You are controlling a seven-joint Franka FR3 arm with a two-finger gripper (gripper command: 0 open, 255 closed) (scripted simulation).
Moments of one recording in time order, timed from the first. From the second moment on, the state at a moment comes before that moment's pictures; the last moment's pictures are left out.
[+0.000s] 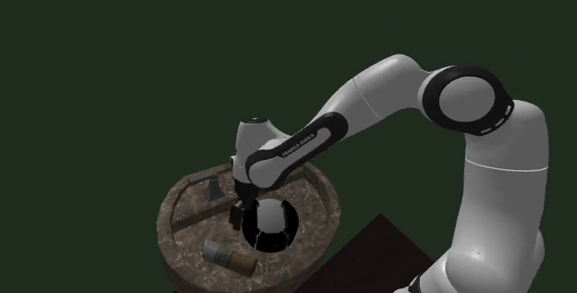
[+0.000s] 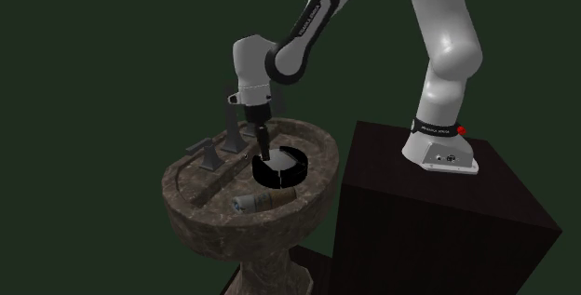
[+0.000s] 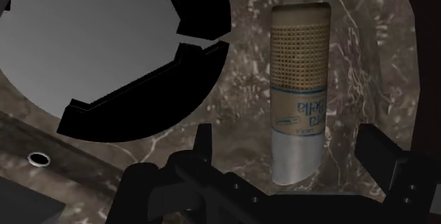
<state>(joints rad) -0.13 0.49 0.56 -2.10 -0.13 2.42 -0.07</state>
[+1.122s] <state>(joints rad) 0.14 0.76 0.38 -2.05 -0.26 2.70 0.24</state>
